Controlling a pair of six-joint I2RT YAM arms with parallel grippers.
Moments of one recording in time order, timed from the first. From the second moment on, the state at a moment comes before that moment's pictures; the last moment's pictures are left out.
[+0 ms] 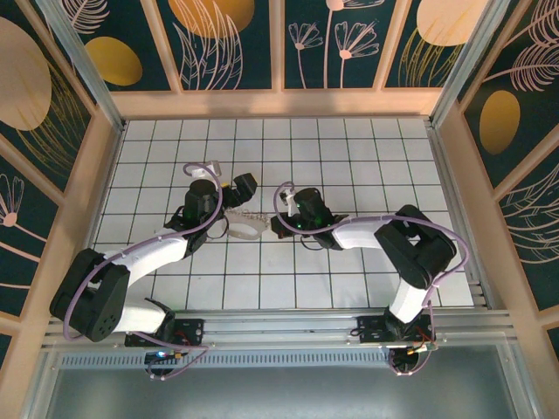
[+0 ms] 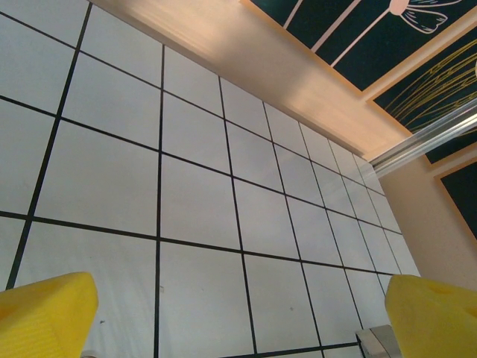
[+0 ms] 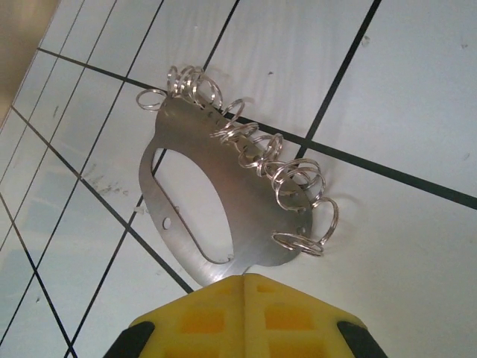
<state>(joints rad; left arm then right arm) -0.50 1.36 0.61 0.44 -0.03 -0.77 0.76 1.74 0.77 0.33 -0.31 0.53</state>
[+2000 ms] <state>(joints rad) -0.50 1.36 0.61 0.44 -0.01 -0.77 0.72 1.91 0.85 0.41 -0.34 0.55</state>
